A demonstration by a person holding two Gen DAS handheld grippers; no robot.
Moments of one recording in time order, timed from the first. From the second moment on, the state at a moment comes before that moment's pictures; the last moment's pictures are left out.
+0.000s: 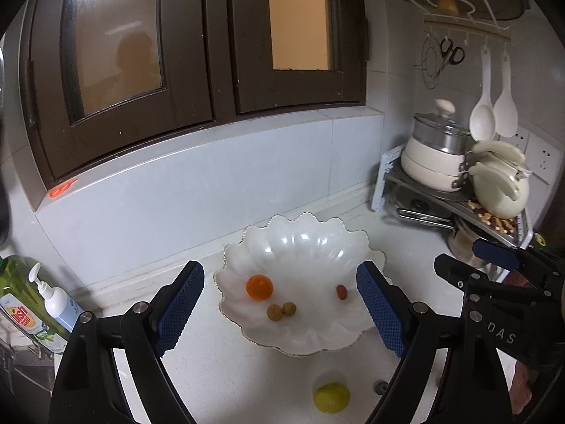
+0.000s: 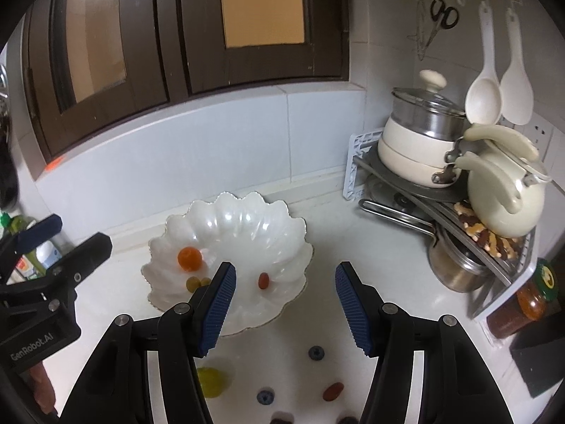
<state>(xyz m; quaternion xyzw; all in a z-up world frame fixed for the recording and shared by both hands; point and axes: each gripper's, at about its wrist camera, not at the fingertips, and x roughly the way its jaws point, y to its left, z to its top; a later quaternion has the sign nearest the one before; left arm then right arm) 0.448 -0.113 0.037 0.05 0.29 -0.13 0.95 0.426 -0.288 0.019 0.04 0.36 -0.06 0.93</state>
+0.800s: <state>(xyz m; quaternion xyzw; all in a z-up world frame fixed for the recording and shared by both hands) 0.390 -0.107 0.024 0.06 0.27 -0.16 0.95 0.352 -0.285 0.022 0.04 0.31 -0.11 0.94</state>
